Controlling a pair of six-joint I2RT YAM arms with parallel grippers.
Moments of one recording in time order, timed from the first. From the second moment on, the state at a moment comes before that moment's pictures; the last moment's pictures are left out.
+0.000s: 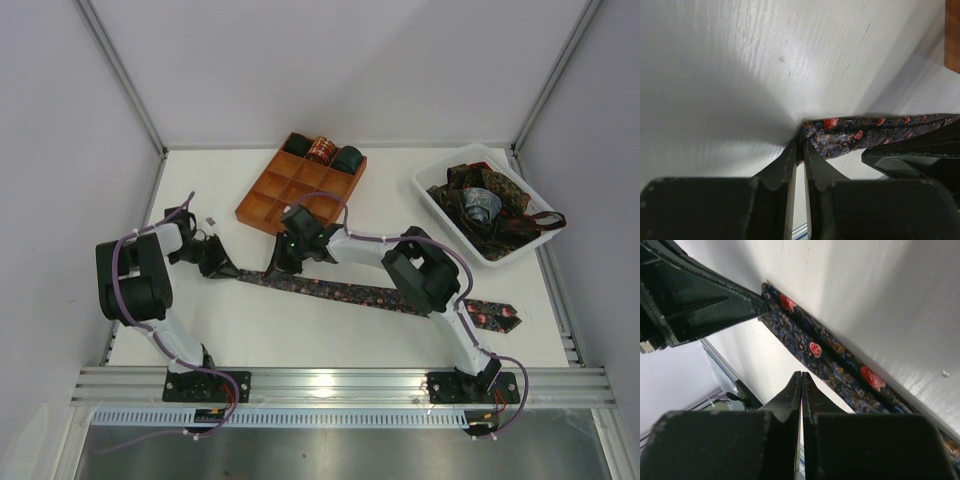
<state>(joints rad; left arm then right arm) 0.22 1.77 0.95 -0.60 0.57 -0.20 0.89 2.25 1.62 -0.17 -0.40 1.00</state>
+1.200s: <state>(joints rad) -0.30 1.11 0.62 -0.57 0.27 -0.90 0.80 2.06 1.49 -0.42 -0.13 0.50</state>
